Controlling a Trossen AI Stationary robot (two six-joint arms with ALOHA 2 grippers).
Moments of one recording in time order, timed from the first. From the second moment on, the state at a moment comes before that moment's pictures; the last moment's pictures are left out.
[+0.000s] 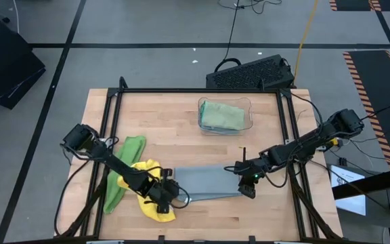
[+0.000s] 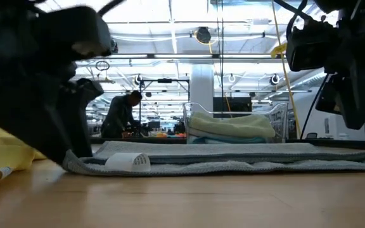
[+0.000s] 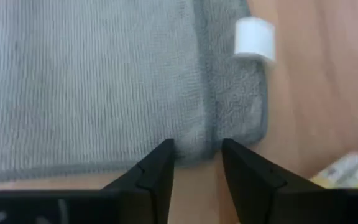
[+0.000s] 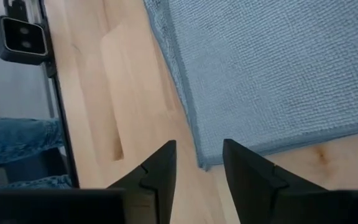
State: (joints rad) left arm -0.56 1.80 0.92 -0.19 -0.27 -0.42; right arm 0.38 1.36 0.61 -0.21 -0.24 0.83
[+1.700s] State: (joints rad) left arm -0.53 1.69 0.95 0.14 0.14 -0.77; right arm 0.39 1.36 0.59 0.01 -0.13 0.83
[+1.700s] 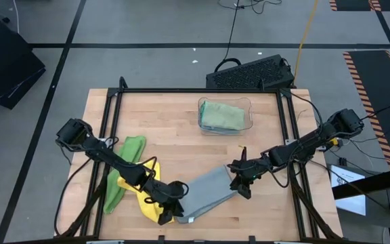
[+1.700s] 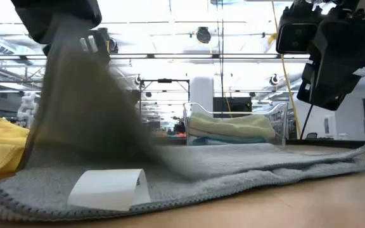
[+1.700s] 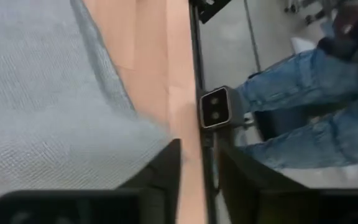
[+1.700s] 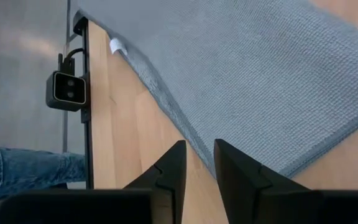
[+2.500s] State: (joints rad) left arm -0.31 1.76 0.95 -0.23 0.21 -0.80; right arm 0.35 1.36 0.59 0.02 -0.13 0.99
